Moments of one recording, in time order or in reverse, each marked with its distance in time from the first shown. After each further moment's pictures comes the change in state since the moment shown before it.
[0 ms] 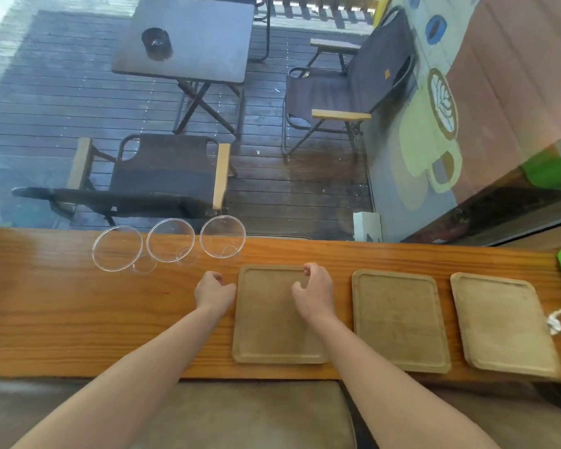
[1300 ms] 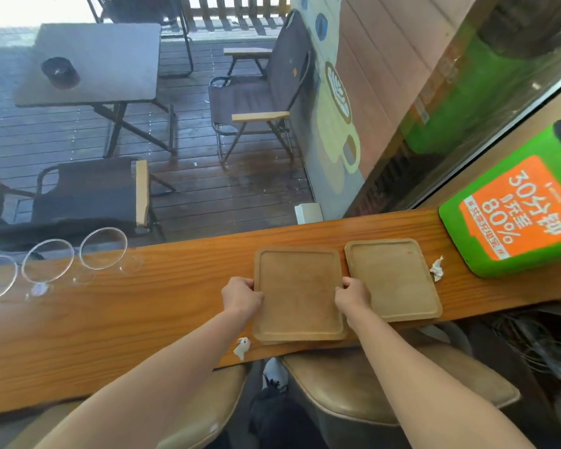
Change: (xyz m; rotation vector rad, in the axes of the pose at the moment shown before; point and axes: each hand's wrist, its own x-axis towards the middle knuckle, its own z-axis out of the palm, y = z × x) left_hand -0.149 0.098 0.189 0.079 -0.234 0.186; right_hand -0.002 0.204 -0.195 0.230 0.148 0.529
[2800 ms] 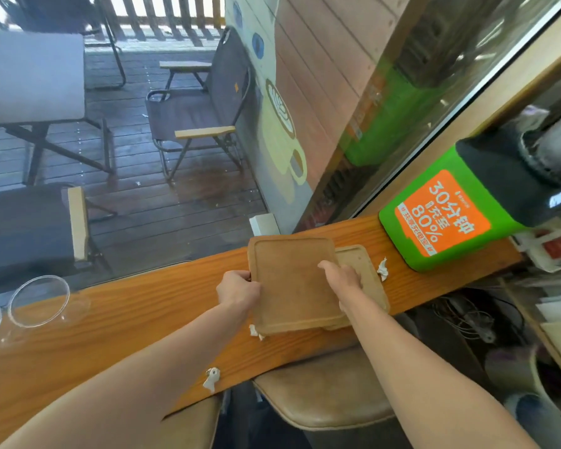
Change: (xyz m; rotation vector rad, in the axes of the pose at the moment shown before) left_hand -0.025 0.097 0.012 -0.141 -0.139 0.031; right_hand -0.009 -0.045 -0.080 0.165 0.113 0.096
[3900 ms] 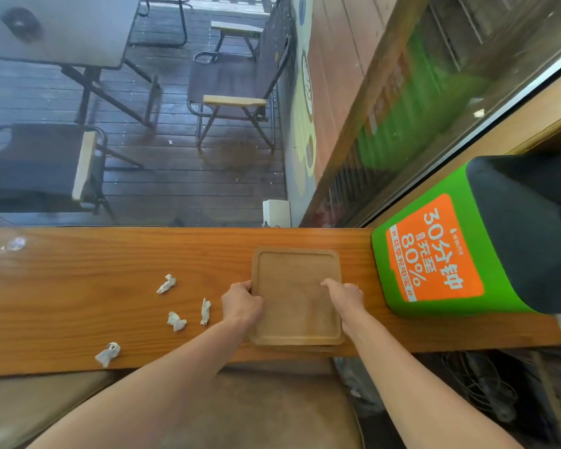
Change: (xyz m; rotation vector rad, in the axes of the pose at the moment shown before) left_hand 0.001 0.015 0.199 0.013 0.171 -0.150; right_hand 0.183 0.057 -0.095 -0.118 -0.273 -0.037
